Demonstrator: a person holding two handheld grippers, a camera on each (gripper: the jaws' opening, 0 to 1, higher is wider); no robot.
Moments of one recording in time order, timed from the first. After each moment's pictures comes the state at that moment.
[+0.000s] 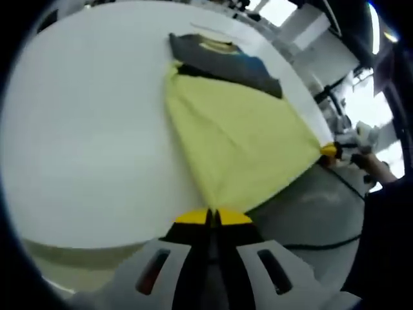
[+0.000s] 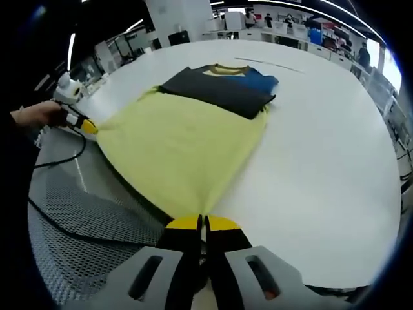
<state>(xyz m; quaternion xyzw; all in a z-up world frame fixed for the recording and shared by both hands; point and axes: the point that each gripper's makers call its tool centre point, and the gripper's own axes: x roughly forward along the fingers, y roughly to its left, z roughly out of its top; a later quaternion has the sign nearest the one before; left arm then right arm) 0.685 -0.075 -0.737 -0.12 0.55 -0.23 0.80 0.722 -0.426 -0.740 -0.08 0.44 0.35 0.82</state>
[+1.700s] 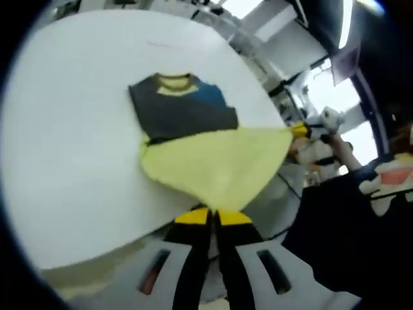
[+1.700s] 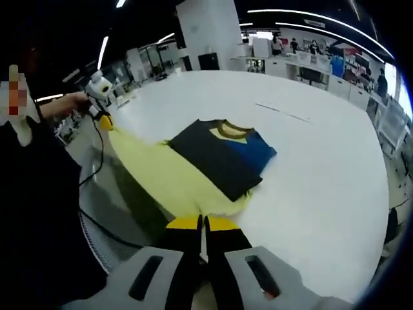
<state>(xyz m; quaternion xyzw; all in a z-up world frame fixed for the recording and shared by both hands) 0.706 -0.083 -0.613 -0.12 0.53 -0.35 0.76 0.763 -0.425 -0.618 -0.09 0.35 0.43 0.83</state>
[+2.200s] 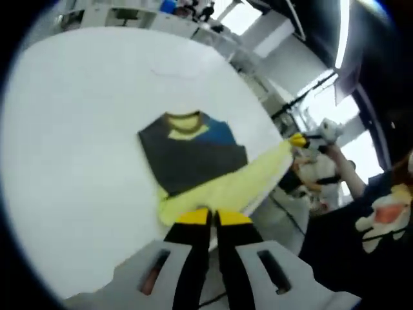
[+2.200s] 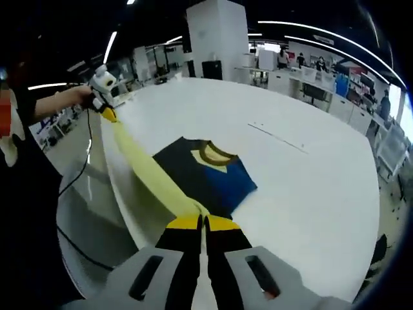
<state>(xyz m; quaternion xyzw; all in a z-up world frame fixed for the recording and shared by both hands) 0.803 -0.073 -0.605 -0.15 0.49 -0.34 0.79 0.858 -0.416 -0.611 -0.13 0.33 0.44 0.83</state>
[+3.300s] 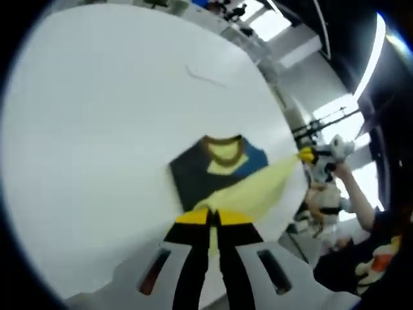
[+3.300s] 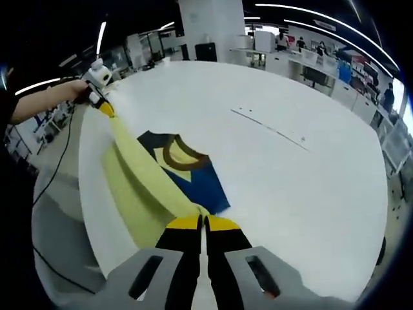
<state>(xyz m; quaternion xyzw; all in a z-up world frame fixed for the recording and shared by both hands) 0.920 -0.057 -0.675 -0.21 0.53 -0.27 0.77 0.970 -0.400 -0.672 -0.15 0.38 0.43 0.81</state>
